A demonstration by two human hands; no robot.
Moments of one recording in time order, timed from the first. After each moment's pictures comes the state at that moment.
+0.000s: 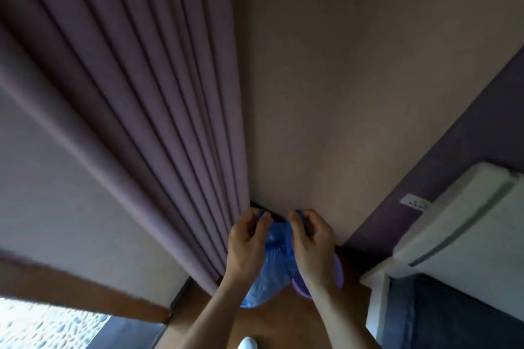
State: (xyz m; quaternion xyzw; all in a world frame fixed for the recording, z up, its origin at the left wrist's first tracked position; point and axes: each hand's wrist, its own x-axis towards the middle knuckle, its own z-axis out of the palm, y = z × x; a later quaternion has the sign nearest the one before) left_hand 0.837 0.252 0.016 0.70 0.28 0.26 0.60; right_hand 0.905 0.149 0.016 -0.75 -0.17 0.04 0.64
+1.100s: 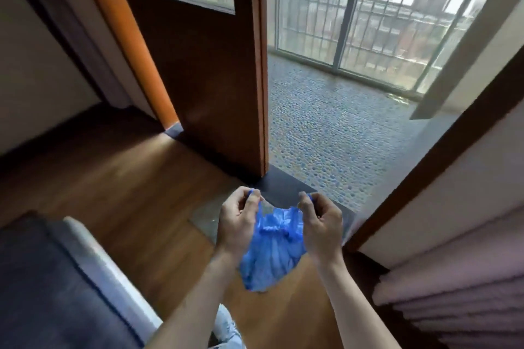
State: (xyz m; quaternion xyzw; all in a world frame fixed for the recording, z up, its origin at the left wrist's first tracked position) left_hand 0.391 0.031 0.026 0.24 0.70 0.65 0.18; right_hand 0.504 0.129 0.015 -0.38 -0.66 0.51 0.40
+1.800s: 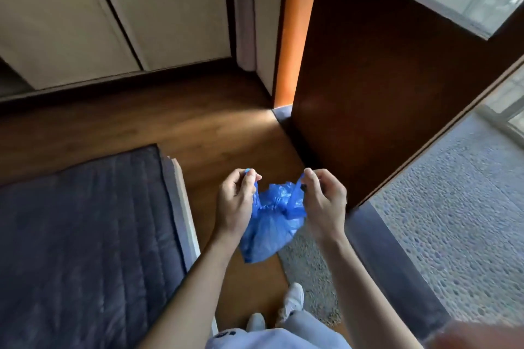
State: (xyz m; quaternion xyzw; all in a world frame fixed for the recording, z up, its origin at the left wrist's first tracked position) left_hand 0.064 -0.148 0.011 0.01 0.70 0.72 0.02; right_hand 0.107 0.002 0.019 -0.21 -0.75 0.59 0.24
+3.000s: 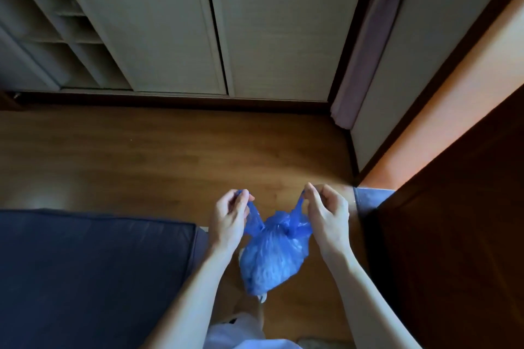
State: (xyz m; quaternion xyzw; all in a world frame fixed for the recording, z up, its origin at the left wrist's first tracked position) left_hand -0.473 -0.221 -0.032 -0.17 0.69 0.69 -0.09; right_hand -0.507 -0.037 -0.014 -0.07 -0.77 0.64 0.04
